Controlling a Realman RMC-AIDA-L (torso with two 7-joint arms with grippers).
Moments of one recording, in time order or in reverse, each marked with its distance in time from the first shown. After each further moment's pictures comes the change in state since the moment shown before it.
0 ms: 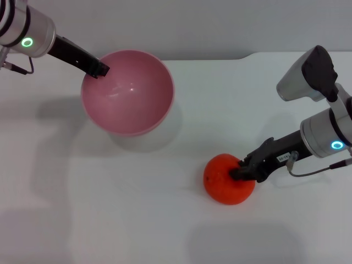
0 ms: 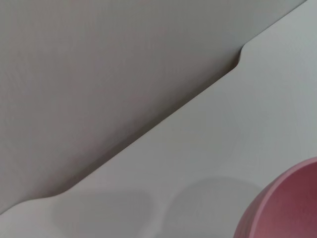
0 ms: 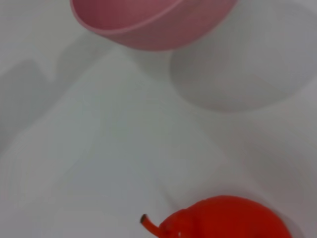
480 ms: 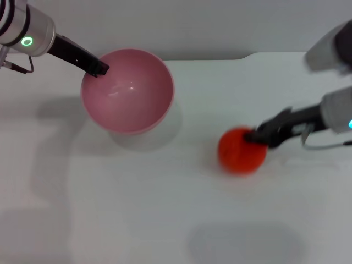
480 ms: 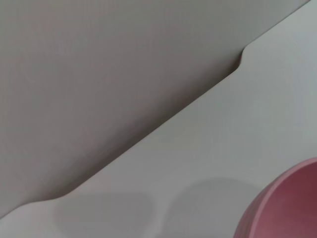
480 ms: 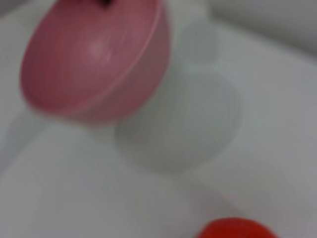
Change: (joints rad) left arm 0.000 0.000 0.000 0.003 0.000 -0.004 0.000; right arm -0.061 0.000 0.106 -0.142 0.008 0.034 0.009
